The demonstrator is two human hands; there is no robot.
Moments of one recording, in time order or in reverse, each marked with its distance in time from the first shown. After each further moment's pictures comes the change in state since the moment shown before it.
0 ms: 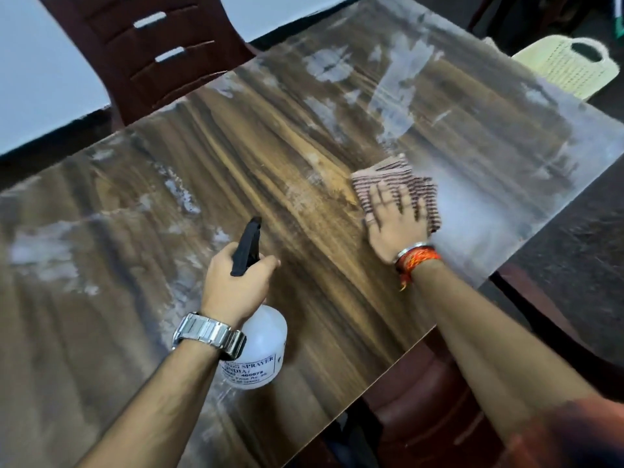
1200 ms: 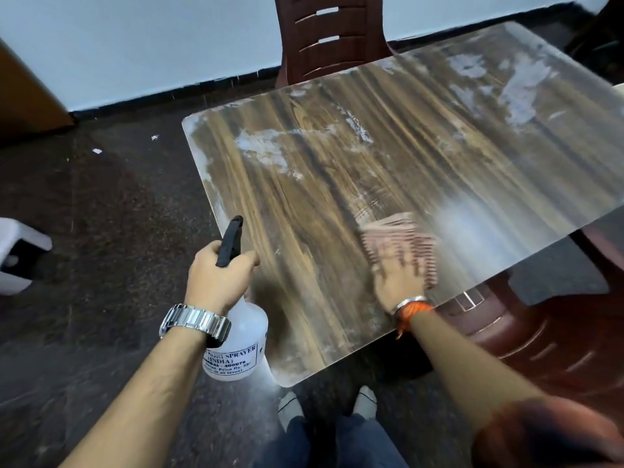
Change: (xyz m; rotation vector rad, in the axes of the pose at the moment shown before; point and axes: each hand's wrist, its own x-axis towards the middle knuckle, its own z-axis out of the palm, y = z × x) left_hand -0.145 -0.240 -0.337 -0.074 0.231 -0.044; right_hand -0.318 -0.279 0.059 0.080 -0.119 -0.110
